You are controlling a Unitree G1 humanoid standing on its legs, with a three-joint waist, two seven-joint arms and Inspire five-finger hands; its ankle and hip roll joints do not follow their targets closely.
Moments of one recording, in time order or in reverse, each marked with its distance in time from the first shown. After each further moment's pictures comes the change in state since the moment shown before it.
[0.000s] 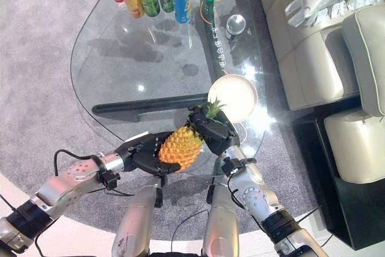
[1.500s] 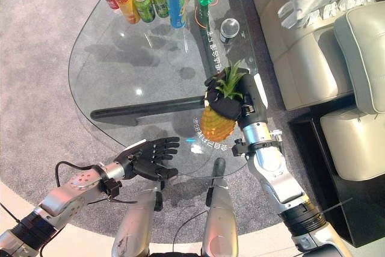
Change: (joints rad) left arm 0.108 -0.071 0.037 0.000 0.078 0.013 0.070; right arm -0.050 -0.146 -0.161 -0.218 -0.811 -0.001 -0.539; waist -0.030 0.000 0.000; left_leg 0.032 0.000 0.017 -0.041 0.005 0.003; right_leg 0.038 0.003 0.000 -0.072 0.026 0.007
